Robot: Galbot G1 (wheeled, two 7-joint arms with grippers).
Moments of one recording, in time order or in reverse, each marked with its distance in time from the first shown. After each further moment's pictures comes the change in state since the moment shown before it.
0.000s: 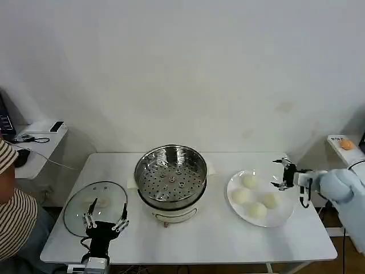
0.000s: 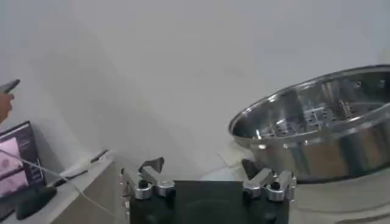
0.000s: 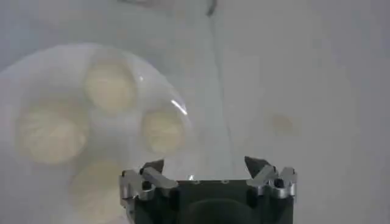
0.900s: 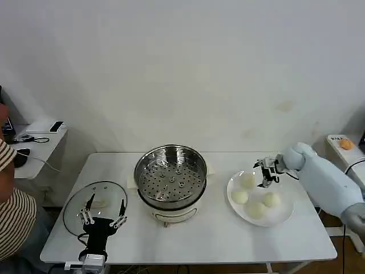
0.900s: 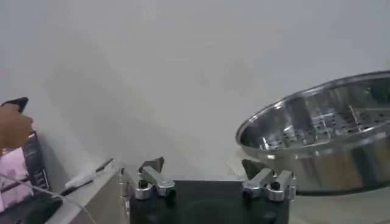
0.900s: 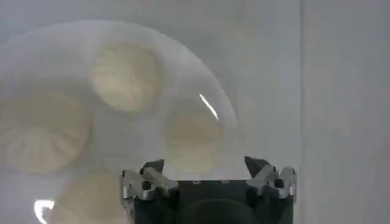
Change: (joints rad) left arm -0.012 -0.007 -0.016 -0.006 0.014 -0.002 0.018; right arm 0.349 0.272 -0.425 -0.443 0.035 0.001 -0.083
